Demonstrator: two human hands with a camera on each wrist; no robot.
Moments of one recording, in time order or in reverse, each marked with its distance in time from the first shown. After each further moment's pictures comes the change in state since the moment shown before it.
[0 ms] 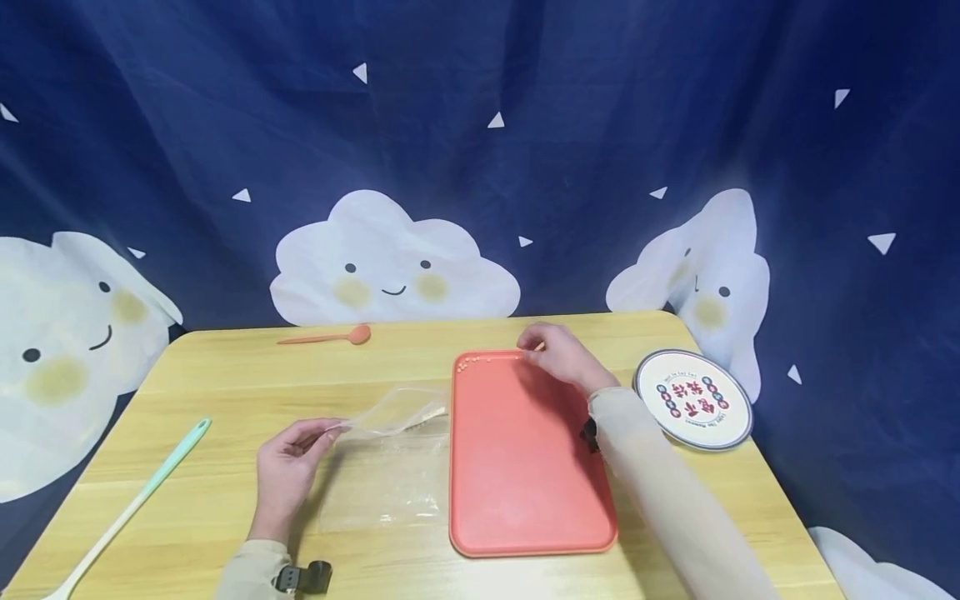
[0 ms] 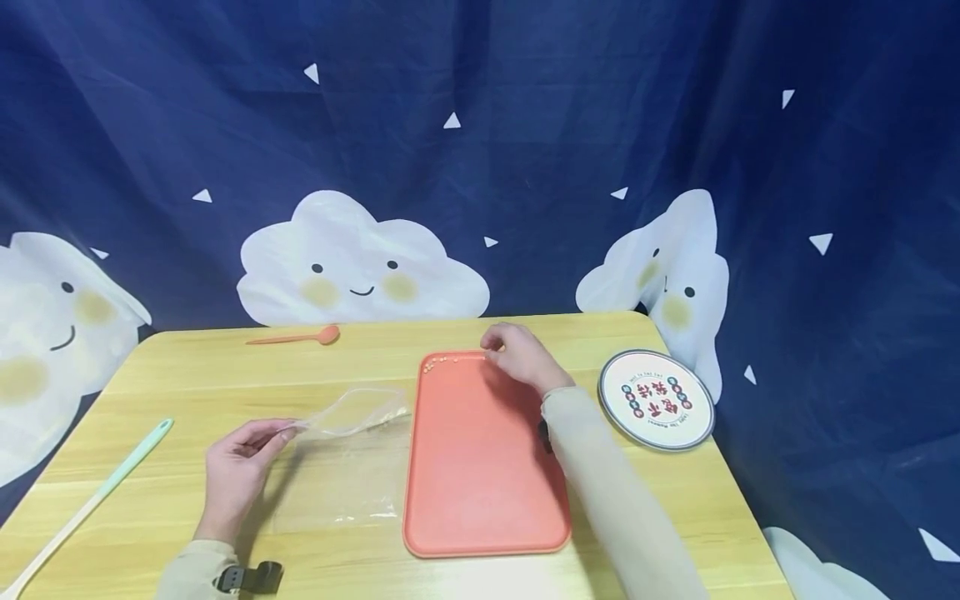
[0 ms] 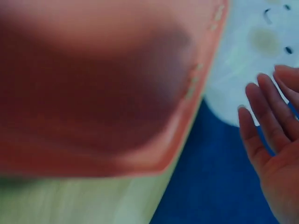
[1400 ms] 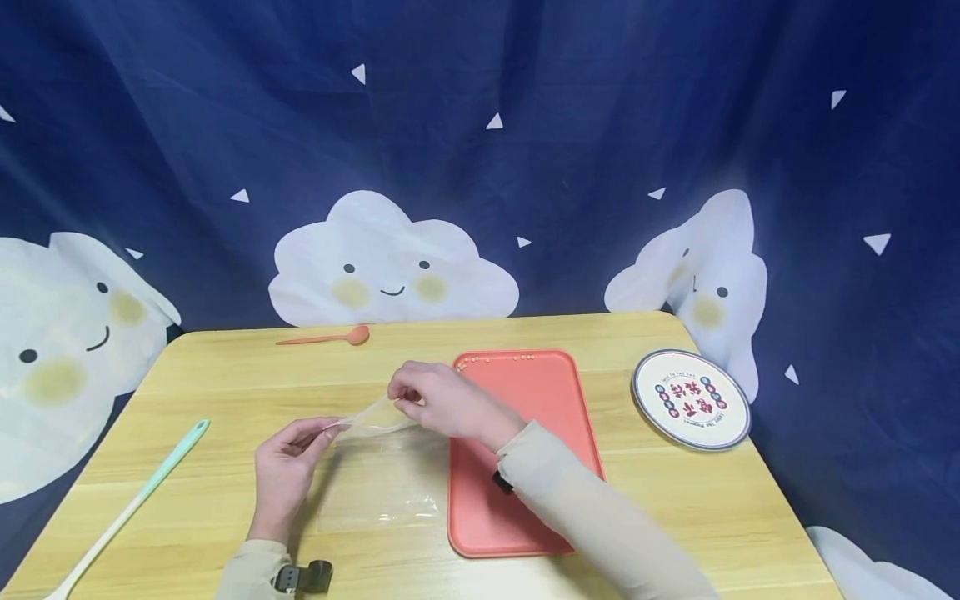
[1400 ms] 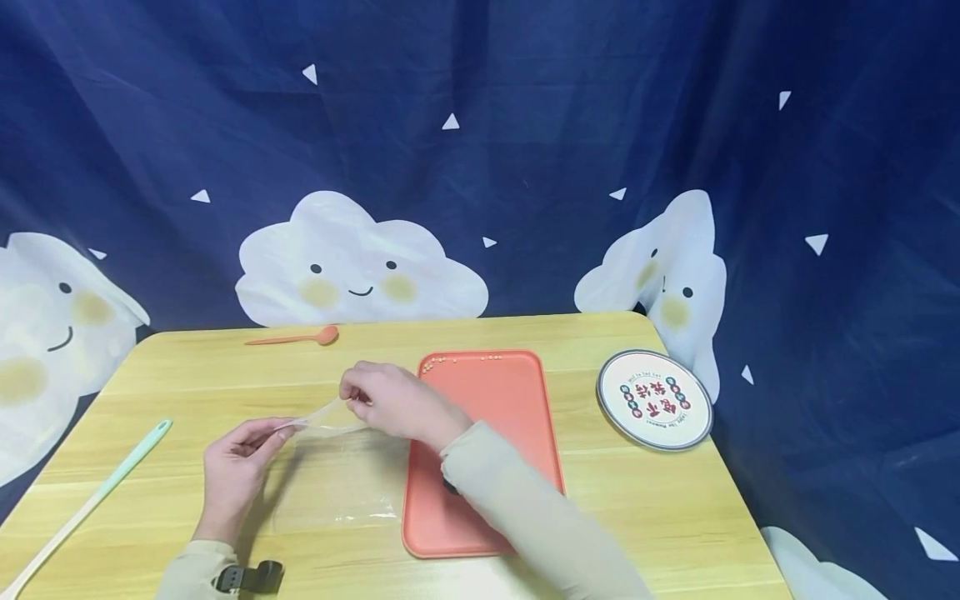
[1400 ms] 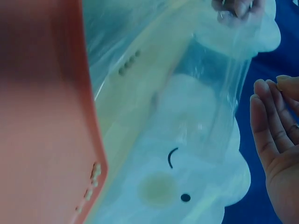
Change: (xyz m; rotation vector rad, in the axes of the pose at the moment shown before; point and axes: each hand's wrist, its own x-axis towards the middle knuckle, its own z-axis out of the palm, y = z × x) left_hand 0.001 0.001 0.002 -0.044 0.022 0.004; right_hand -0.002 -0.159 0.072 -0.061 -0.149 -0.401
